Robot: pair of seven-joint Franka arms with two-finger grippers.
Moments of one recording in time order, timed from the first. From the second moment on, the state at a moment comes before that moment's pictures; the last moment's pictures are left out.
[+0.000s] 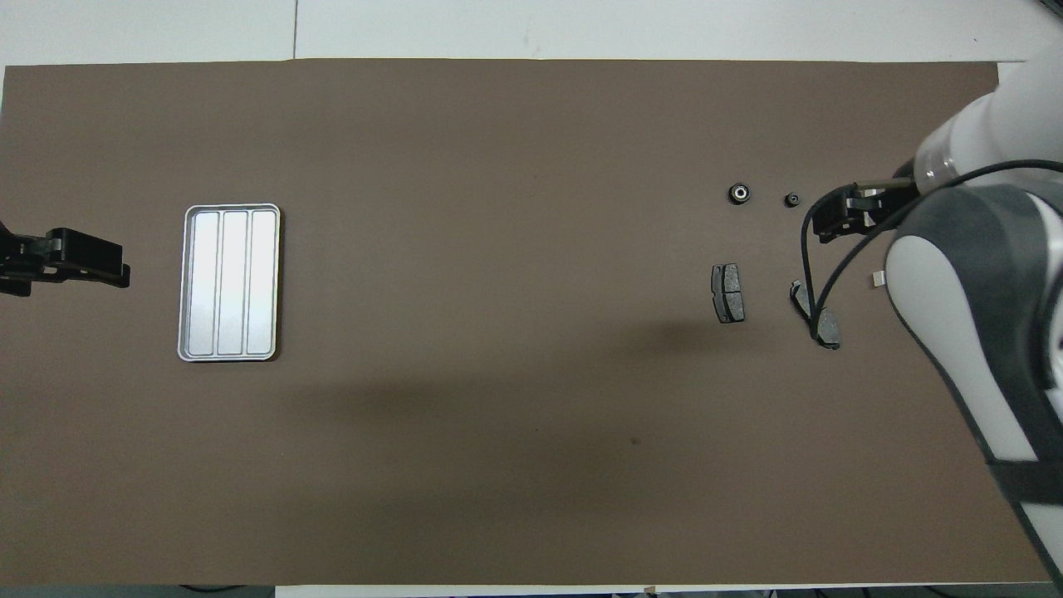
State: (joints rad) left arm -0.04 -0.03 -0.01 -1.60 0.01 1.52 -0.07; right arm 0.05 0.07 0.04 -1.64 -0.06 1.65 0.15
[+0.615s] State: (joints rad) left arm -0.04 -0.03 -0.01 -1.60 0.01 1.52 -0.07; right arm 0.05 -0.16 0.05 -1.66 -0.02 1.45 0.15
